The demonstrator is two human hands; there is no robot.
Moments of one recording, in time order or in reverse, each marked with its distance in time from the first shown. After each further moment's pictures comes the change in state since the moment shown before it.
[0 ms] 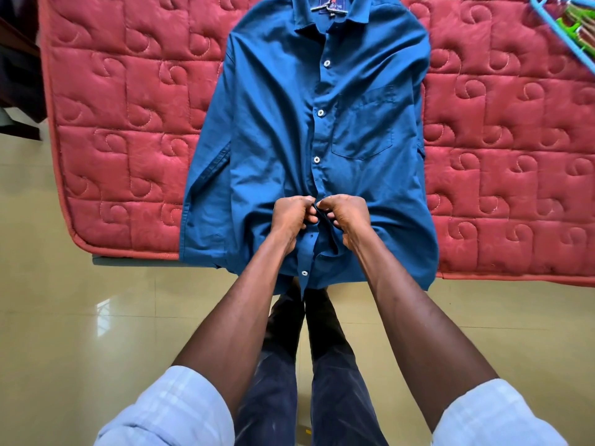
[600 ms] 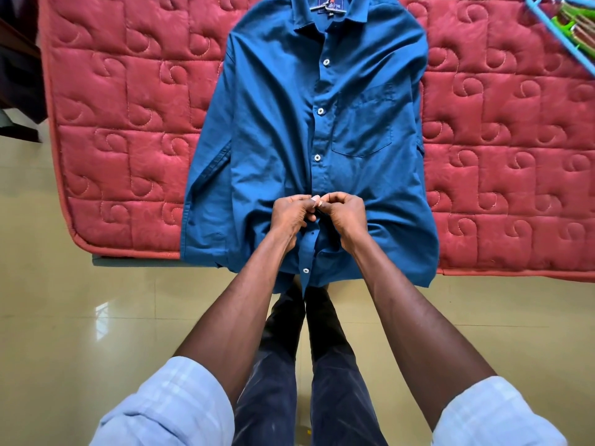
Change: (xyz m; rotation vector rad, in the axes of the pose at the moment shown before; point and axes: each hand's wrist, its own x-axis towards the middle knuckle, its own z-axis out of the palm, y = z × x) left_hand 0.007 -0.009 -0.005 -0.035 -0.012 0.000; right_hand 0.007 0.024 0.002 -0.001 -0.021 -0.152
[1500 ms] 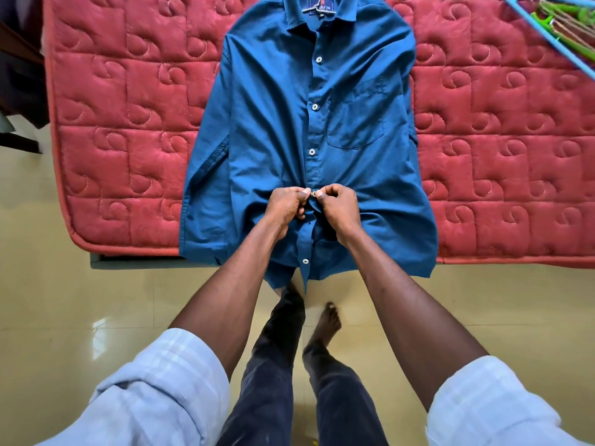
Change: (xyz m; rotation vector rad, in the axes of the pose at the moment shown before) left_hand 0.016 -0.007 -0.010 0.072 -0.119 0.080; right_hand 0.008 0.018 0.009 -0.196 0.093 -0.170
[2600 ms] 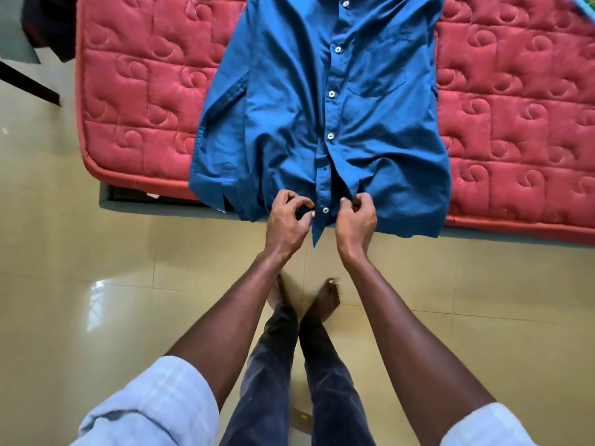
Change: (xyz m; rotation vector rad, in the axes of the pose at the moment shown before) left_hand -0.094 -0.141 -0.022 0.598 0.302 0.664; right_hand -0.114 0.088 -0.007 0.011 0.309 -0.109
